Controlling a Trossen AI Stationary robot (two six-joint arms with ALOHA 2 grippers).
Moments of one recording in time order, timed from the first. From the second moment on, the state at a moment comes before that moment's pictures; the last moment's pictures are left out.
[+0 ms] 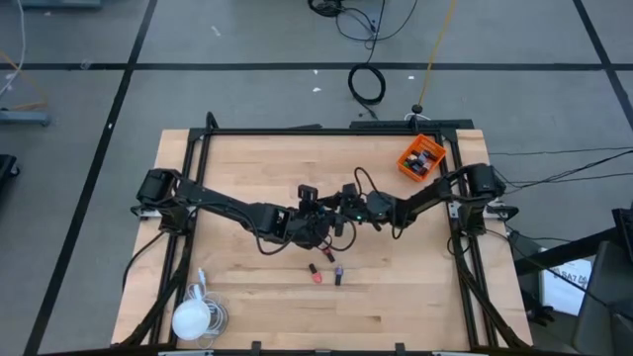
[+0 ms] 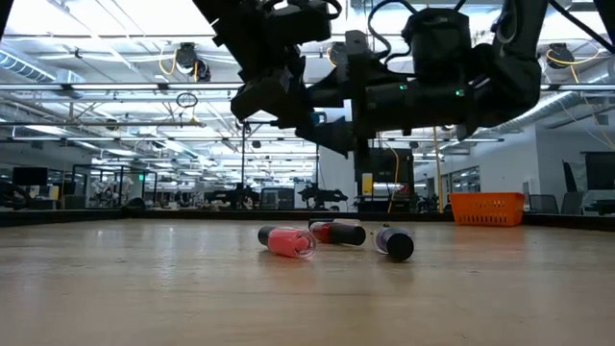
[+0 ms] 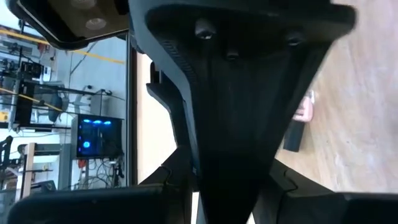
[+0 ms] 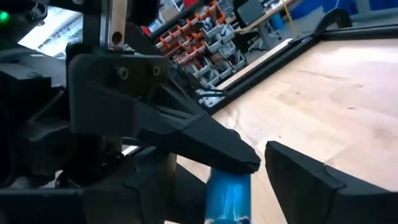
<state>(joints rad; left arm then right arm) -0.20 1.81 1.30 -0.40 -0.70 0.36 0.00 1.88 0.66 1.21 0.12 0.59</state>
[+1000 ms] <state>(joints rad) -0.24 1.80 1.30 -0.36 -0.53 0.08 -0.02 1.86 0.61 1.15 0.03 0.45</state>
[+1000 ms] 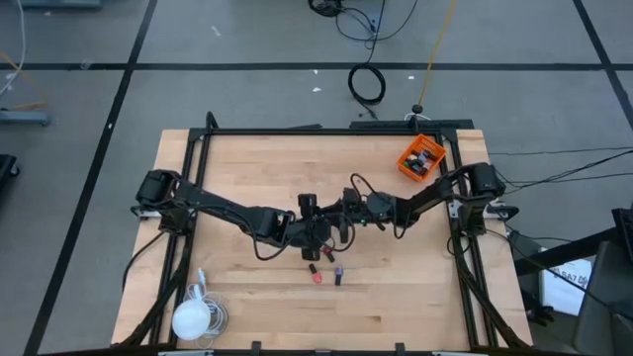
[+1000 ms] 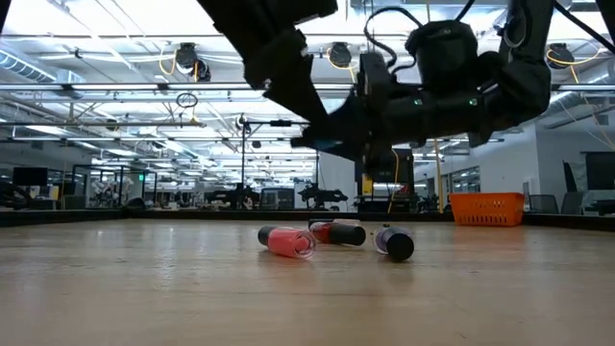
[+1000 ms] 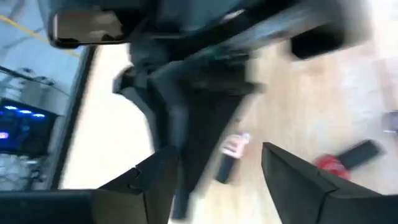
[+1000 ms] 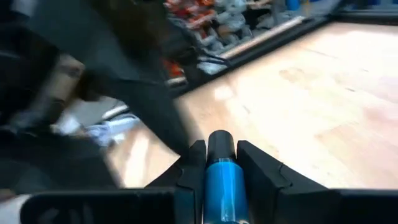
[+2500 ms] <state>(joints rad) -0.03 1.35 0.70 0.28 -0.23 -0.14 -0.43 0.97 0.08 0.44 0.88 0.36</state>
